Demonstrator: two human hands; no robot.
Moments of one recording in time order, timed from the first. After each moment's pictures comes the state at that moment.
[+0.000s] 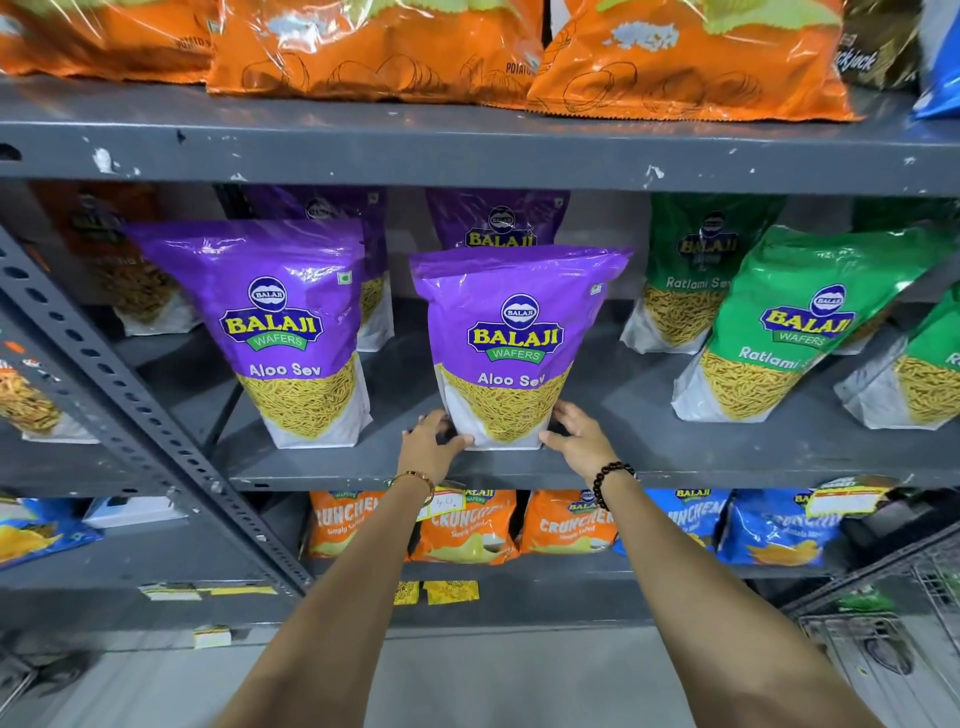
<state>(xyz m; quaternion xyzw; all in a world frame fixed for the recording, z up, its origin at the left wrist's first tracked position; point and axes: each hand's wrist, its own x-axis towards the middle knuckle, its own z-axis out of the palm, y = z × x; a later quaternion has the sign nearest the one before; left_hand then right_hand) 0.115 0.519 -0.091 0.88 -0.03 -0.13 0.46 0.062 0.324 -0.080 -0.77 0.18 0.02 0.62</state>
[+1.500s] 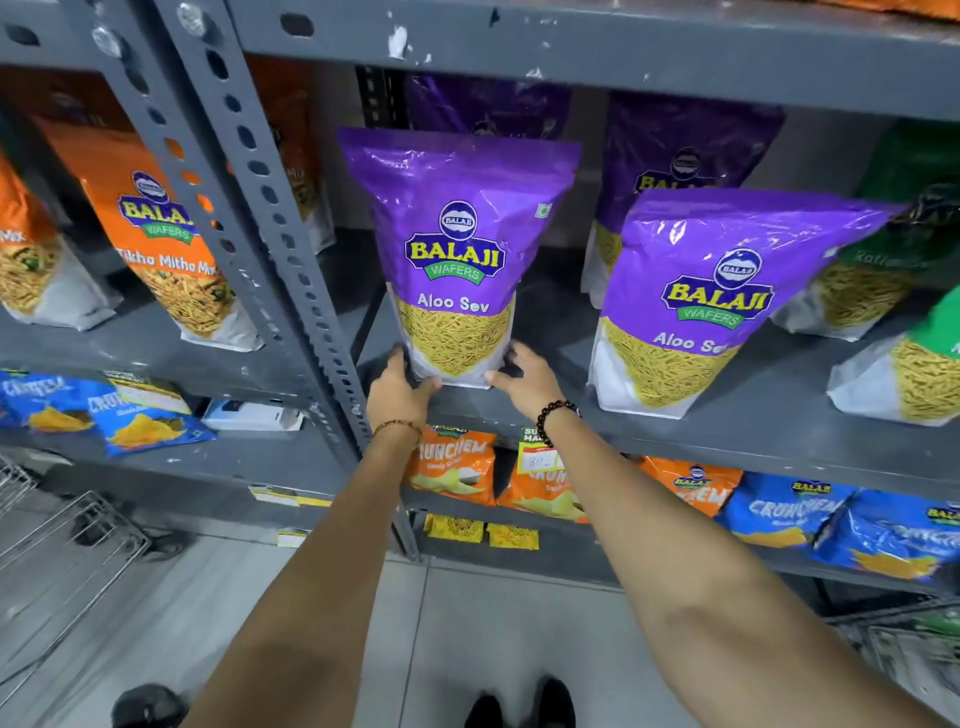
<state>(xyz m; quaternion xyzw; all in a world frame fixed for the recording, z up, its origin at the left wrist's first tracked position) 0.141 0.700 -0.094 0.89 0.14 -0.01 0.43 0.140 0.536 -0.088 -0.82 0.11 0.06 0.56</state>
